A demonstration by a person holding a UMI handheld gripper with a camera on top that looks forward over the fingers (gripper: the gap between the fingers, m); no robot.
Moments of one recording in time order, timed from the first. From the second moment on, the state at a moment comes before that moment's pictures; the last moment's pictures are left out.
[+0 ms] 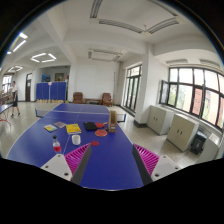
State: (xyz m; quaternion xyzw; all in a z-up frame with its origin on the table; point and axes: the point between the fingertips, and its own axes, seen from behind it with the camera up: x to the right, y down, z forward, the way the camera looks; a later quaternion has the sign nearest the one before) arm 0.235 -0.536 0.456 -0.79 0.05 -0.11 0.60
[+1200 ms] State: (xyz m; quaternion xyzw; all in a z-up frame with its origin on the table) arm -0.093 -0.138 0.087 -0.81 -0.01 0.02 0.59
